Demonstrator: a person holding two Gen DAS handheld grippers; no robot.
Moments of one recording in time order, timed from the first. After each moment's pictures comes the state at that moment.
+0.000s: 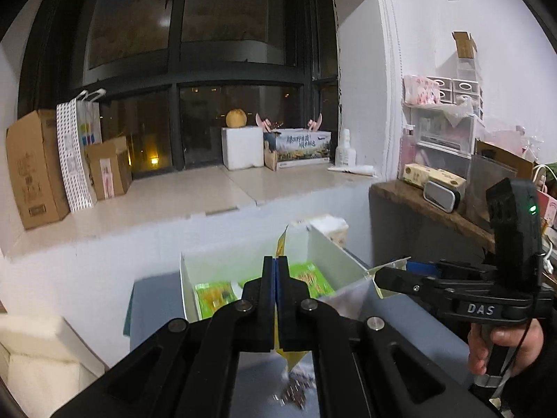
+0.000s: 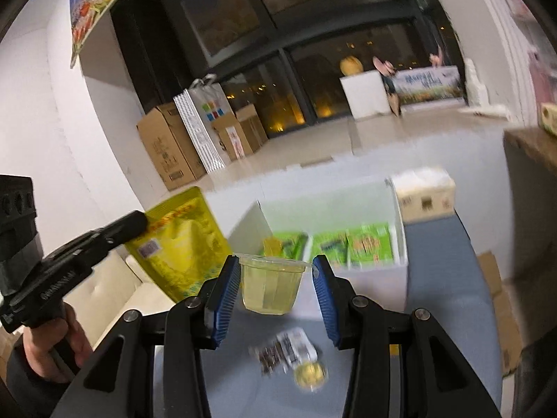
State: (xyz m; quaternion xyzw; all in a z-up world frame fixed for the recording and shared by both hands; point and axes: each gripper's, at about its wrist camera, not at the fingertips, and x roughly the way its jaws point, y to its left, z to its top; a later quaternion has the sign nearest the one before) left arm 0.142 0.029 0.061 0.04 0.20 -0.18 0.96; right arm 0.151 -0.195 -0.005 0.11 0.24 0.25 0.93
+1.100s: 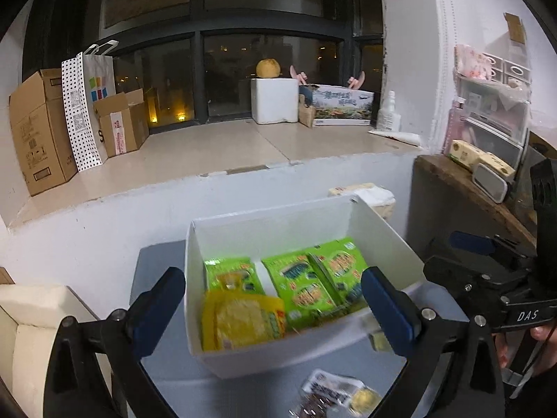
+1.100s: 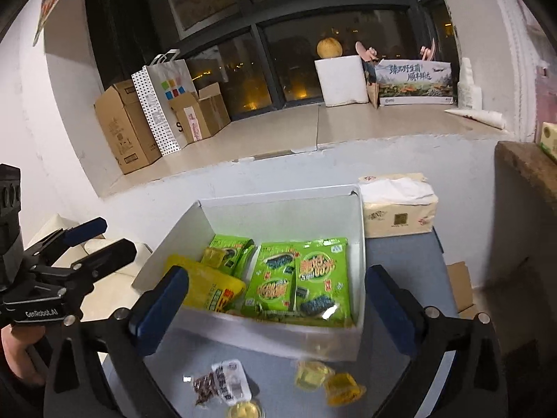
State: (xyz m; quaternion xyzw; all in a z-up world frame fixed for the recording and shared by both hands) left arm 0.218 0.017 0.012 0.03 0.30 -0.11 0.95; right arm 0.214 -0.209 -0.027 0.06 0.30 0.18 0.93
